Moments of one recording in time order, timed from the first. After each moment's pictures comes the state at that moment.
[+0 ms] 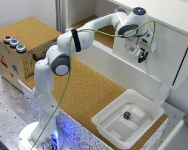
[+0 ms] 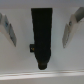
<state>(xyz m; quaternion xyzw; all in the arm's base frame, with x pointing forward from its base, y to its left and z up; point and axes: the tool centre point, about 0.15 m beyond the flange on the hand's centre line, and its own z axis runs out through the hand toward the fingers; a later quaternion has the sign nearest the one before) 0.546 -0.297 0.592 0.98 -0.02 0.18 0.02</state>
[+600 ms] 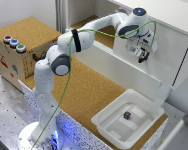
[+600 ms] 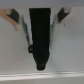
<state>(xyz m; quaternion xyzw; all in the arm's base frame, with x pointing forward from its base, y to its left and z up) 0.548 -0.303 0.592 0.98 -0.02 0.19 0.03</state>
